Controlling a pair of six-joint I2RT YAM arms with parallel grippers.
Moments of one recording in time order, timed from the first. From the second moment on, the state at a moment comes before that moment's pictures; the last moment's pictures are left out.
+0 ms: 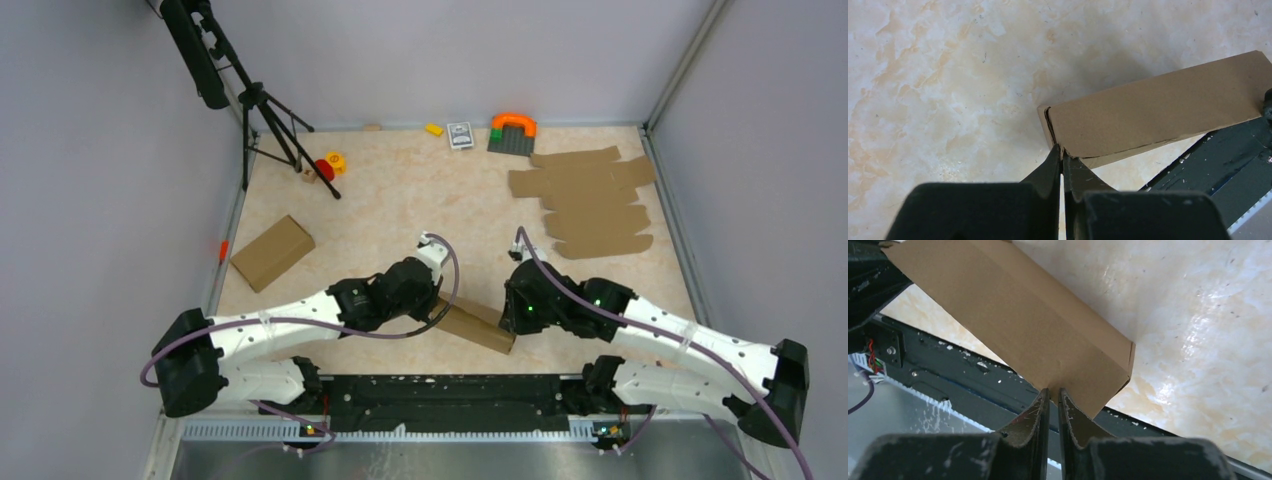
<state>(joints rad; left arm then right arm) -1.06 1.19 0.75 -0.29 -0.18 -0.42 1.02 0.94 0.80 -0.83 0.14 0.82</state>
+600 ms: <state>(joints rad) -1.06 1.20 0.75 -0.28 -0.20 -0.42 1.01 0.91 0.76 -0.84 0.18 0.83</state>
